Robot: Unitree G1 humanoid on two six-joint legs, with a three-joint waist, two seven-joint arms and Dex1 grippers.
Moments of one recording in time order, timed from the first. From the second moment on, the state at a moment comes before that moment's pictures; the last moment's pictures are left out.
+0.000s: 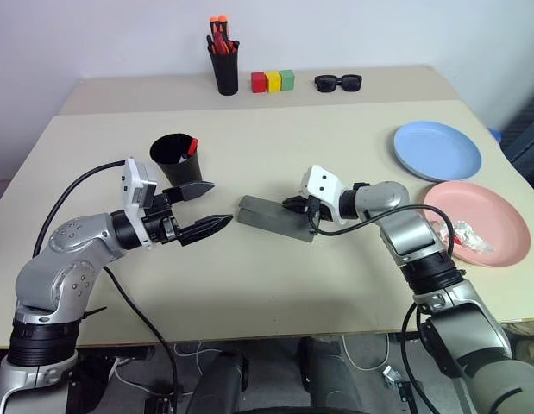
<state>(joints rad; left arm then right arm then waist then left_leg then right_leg) -0.29 0.67 0.18 -0.28 -0.73 0.56 -0.96 -0.71 -0.46 0.26 0.22 -0.02 0.26 1.01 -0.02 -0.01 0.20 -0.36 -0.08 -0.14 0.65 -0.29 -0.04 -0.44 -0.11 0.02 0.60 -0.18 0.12</state>
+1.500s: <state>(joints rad) -0.41 0.61 0.10 -0.13 -0.68 0.49 -1.05 -0.26 -0.87 -0.30 -0.16 0.28 0.73 0.81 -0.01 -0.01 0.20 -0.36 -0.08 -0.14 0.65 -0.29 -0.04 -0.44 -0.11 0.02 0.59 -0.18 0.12</state>
